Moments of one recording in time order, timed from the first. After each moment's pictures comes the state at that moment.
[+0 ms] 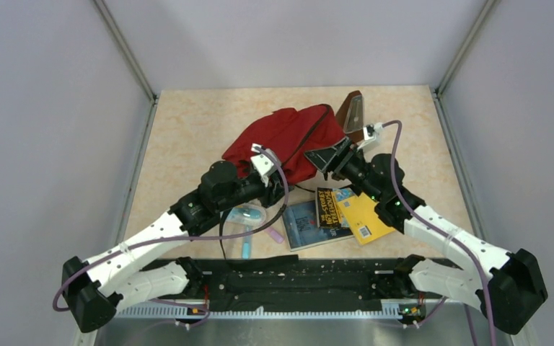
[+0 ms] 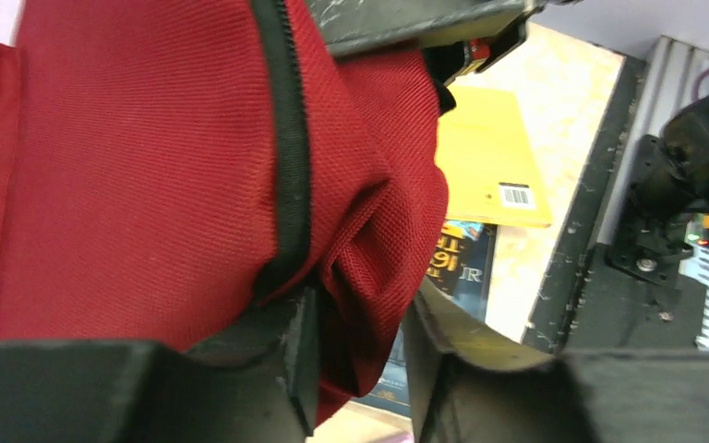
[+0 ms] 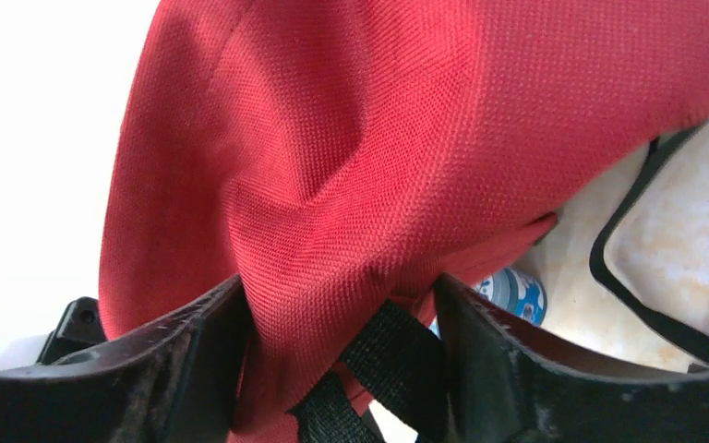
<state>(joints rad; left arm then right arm) -0.82 0.96 0.79 0.00 0.24 0.00 0.66 1.01 0.68 0.31 -0.05 0.97</state>
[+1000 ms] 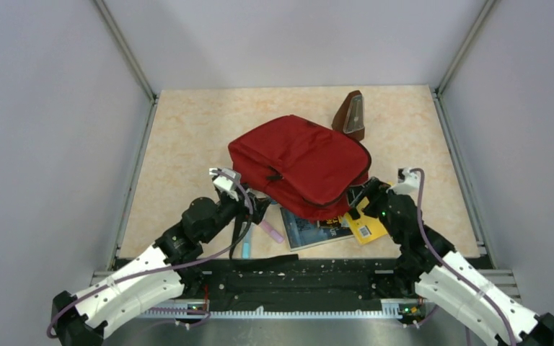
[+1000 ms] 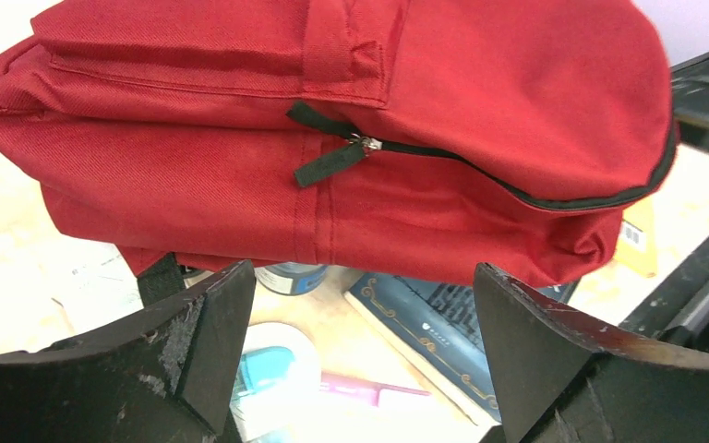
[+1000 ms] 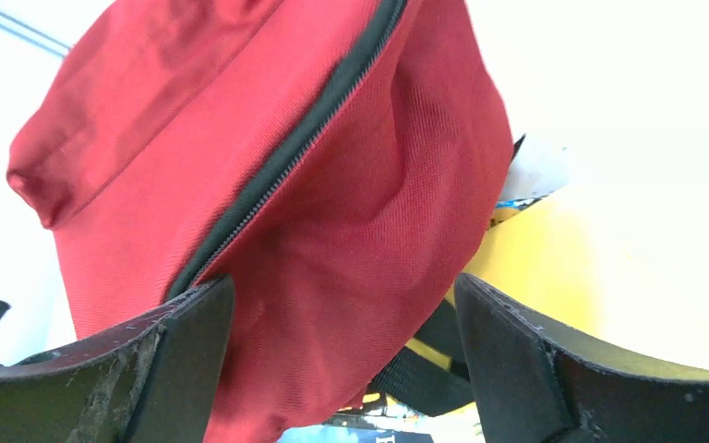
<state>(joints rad) -0.83 0.56 0.39 0.03 -0.18 -0.30 0.66 0.53 0.35 -0.17 0.36 0.79</state>
